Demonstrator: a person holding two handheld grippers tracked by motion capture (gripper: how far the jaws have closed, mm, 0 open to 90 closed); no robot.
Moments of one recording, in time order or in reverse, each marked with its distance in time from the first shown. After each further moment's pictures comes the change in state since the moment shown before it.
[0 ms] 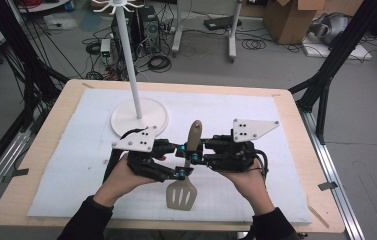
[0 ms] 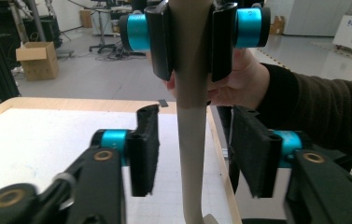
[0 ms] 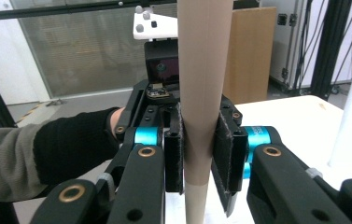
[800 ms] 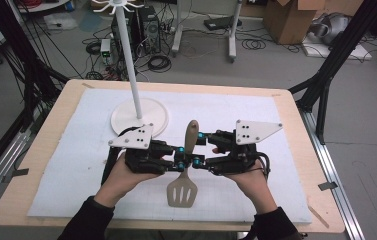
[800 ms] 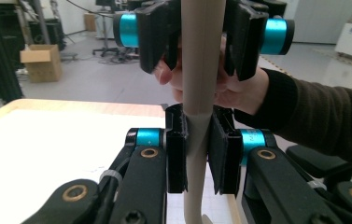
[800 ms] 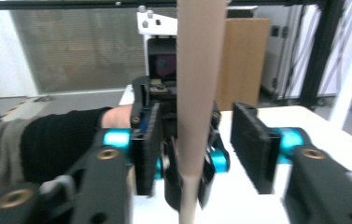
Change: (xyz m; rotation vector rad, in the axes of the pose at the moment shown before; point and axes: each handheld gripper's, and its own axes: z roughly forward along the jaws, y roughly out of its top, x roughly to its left) left arm 0.002 0.002 -0.008 -0.020 0.028 -0.013; right arm 0.001 0.000 -0.004 -0.019 -0.033 -0.064
